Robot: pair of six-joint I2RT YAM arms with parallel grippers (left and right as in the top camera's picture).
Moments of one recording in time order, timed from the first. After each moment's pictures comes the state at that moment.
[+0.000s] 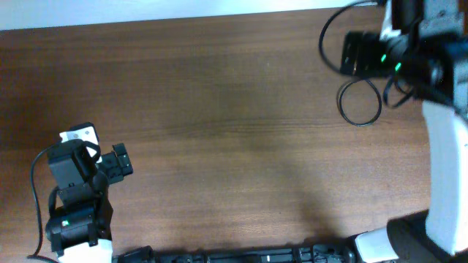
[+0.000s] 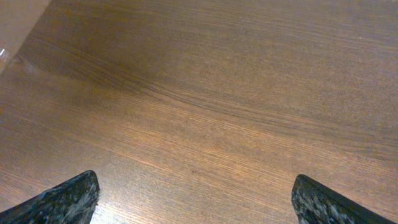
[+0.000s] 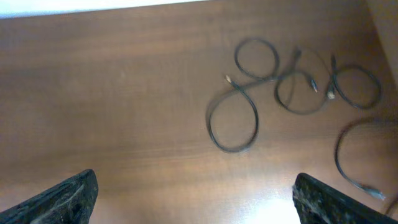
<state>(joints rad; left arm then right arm) 0.24 0.83 0.81 -0.75 -0.15 0.05 0.20 1.61 2.26 -1.60 0.26 0.25</state>
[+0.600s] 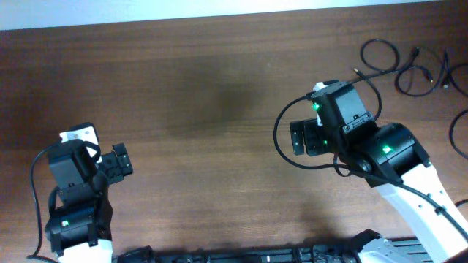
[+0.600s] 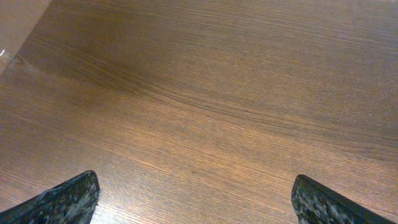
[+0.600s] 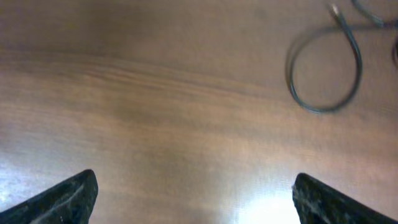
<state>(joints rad) 0.24 0.83 0.81 -0.75 -0.15 0.05 0.46 1.19 1.28 -1.12 0.17 0.27</state>
